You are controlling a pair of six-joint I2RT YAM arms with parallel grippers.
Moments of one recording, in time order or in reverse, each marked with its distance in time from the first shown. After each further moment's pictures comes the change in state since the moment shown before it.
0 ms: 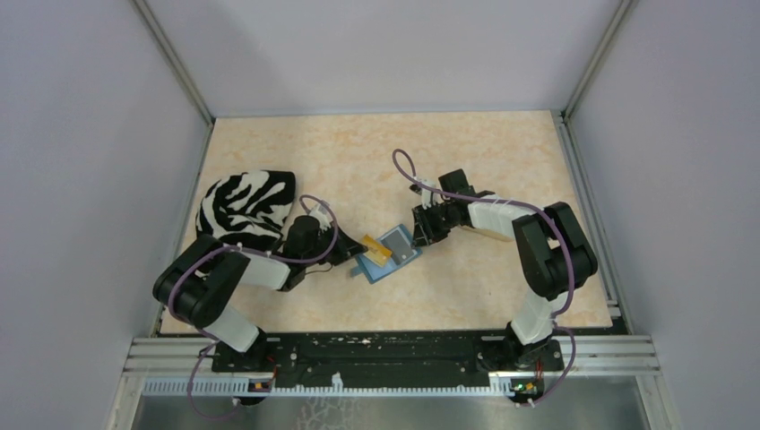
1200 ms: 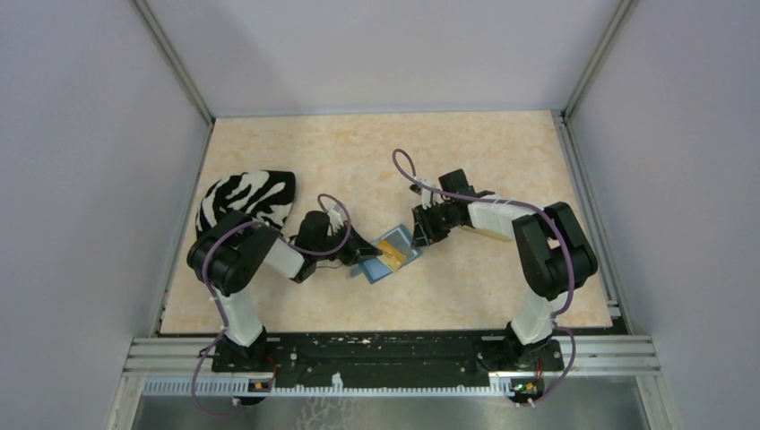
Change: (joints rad) left arm 0.000 0.258 0.106 0.141 0.228 -0.109; right arm 0.000 0.000 0.000 0.000 -0.005 0.000
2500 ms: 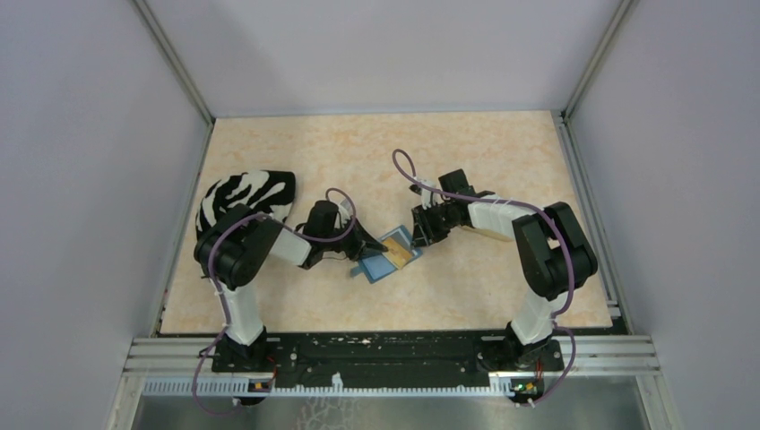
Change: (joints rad) left arm 0.003 0.054 0.139 -0.190 0.059 -0.094; right arm 0.000 0.000 0.000 0.000 -0.005 0.000
